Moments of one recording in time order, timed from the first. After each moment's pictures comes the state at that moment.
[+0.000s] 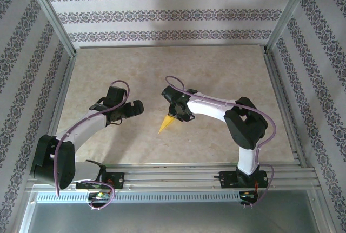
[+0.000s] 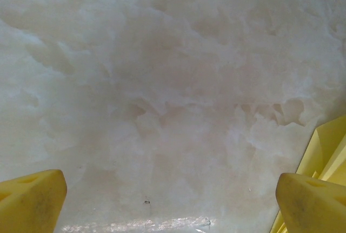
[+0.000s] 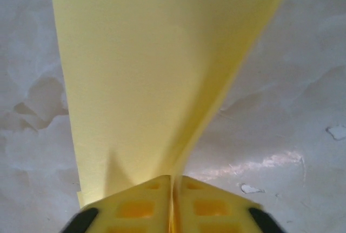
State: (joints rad) left arm -0.26 1.31 0.73 -0.40 0.10 -0.56; right arm 0.78 1.88 1.27 -0.67 0.10 1.17
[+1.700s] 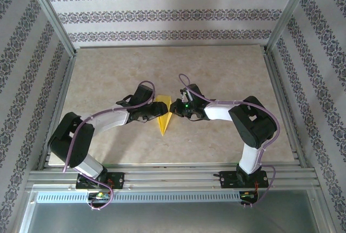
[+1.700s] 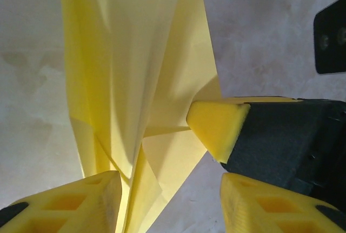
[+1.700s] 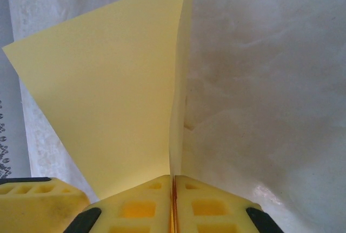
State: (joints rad) left arm -0.55 1.58 0.87 -0.18 0.25 -0.87; right arm 0.58 1.82 0.89 0.13 -0.44 0.91
